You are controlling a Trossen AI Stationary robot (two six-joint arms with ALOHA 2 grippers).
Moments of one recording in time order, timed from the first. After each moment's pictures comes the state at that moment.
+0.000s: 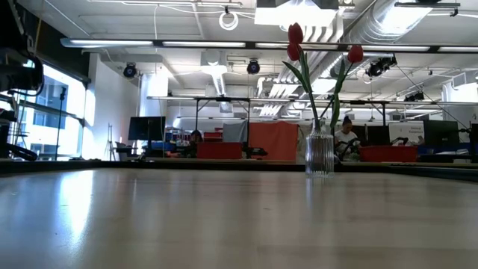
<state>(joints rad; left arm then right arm) -1.16 0.38 0.89 -0.68 -0.46 -0.48 0.43 1.63 1.38 0.02 0.36 0.98</state>
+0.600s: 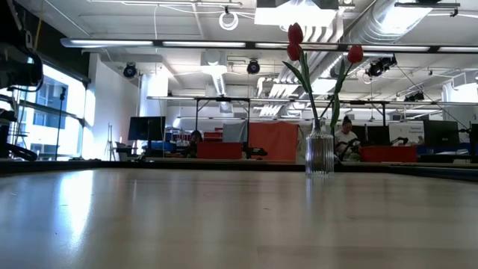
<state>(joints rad) -1.16 0.41 0.88 -0.18 -0.80 -0.06 0.42 1.63 1.38 0.03 0.47 0.91</state>
